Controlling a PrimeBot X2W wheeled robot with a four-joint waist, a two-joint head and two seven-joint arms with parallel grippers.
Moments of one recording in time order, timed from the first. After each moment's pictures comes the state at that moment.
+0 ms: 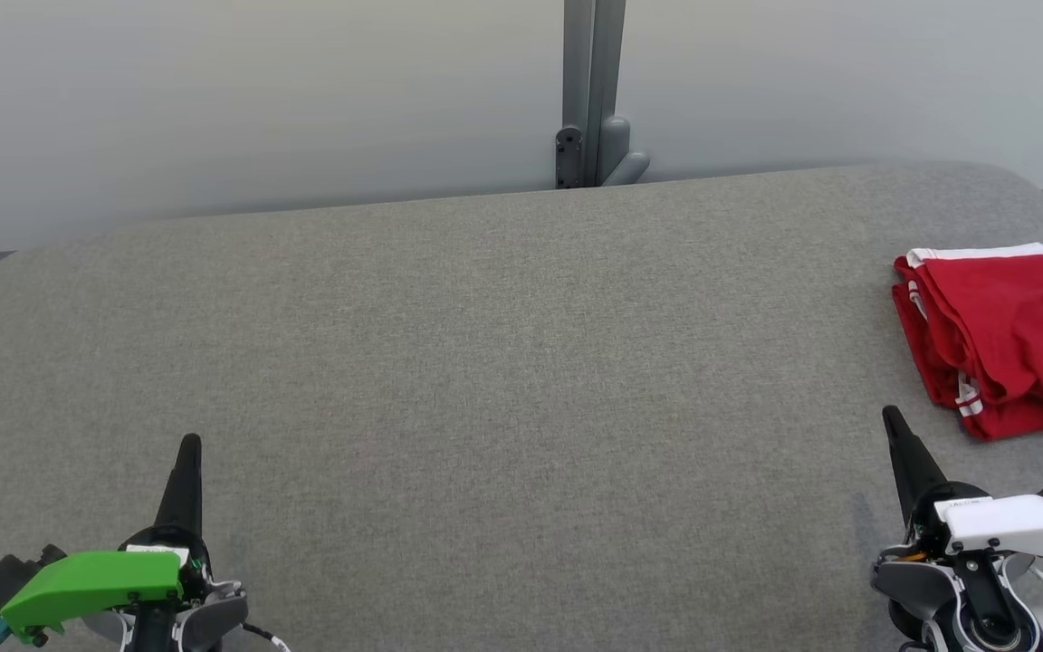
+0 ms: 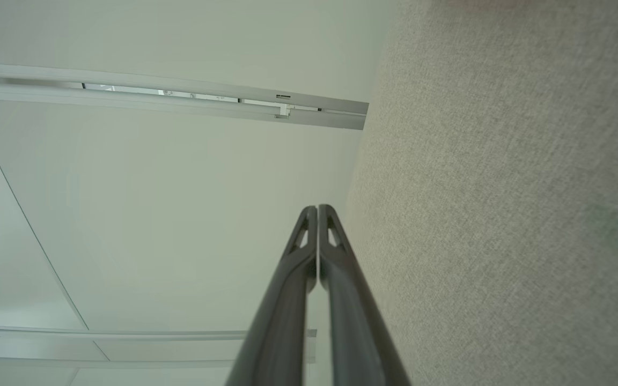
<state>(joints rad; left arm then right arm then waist) -0.07 0.05 0.09 0.24 -1.47 -0.12 0.08 -0.07 -0.05 -0.12 0.24 1.46 0.13 0.08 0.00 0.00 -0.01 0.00</state>
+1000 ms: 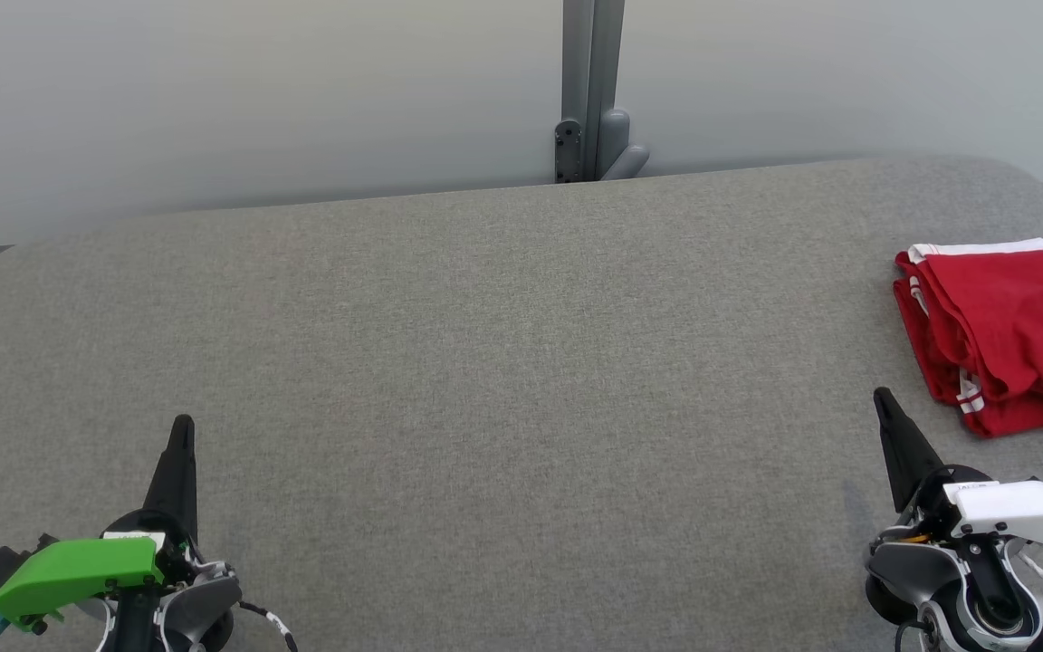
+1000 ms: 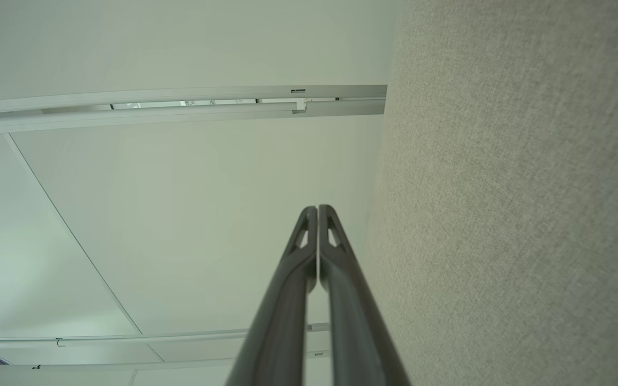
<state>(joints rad) -0.10 0.05 0.11 0.25 -1.61 -0.13 0.11 -0.11 -0.05 -0.11 0.24 1.61 0.13 0.11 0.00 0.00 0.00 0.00</state>
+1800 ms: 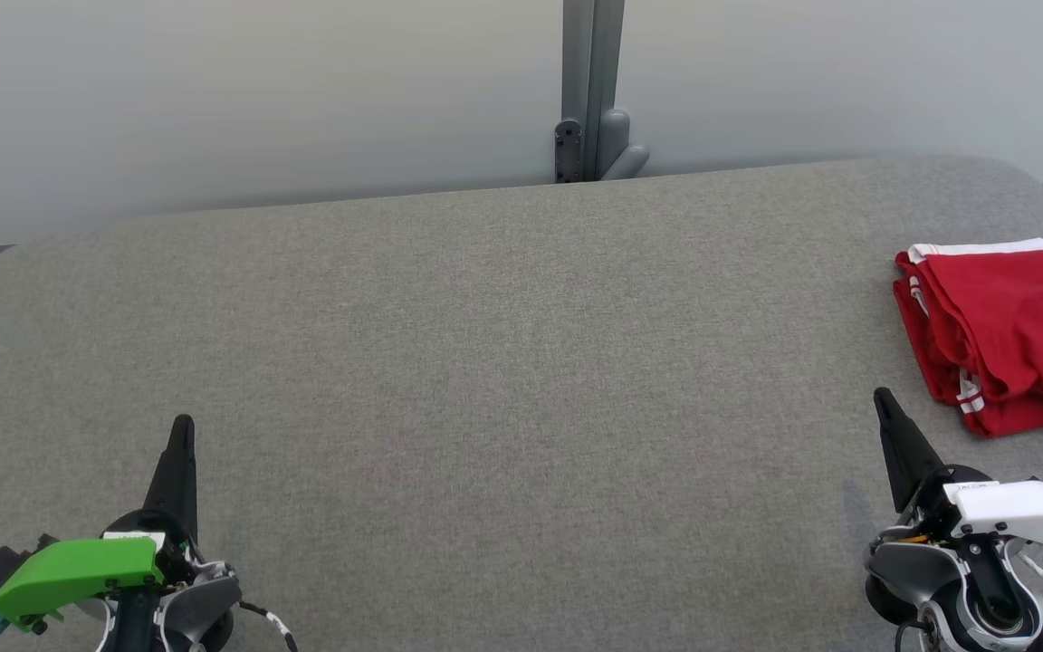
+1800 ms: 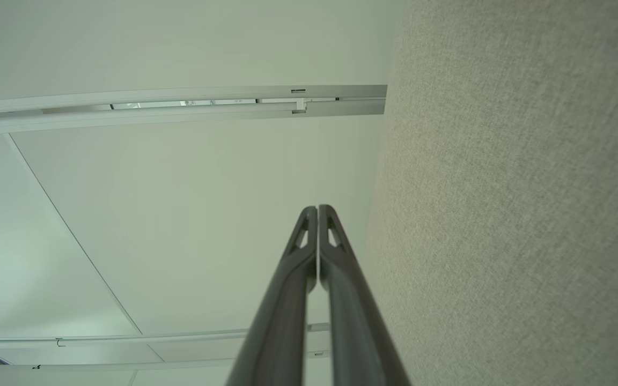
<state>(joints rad) -0.10 0.05 0.11 0.25 -1.61 -0.13 0.11 -0.11 -0.05 -0.11 0.24 1.61 0.13 0.11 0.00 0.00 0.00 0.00</state>
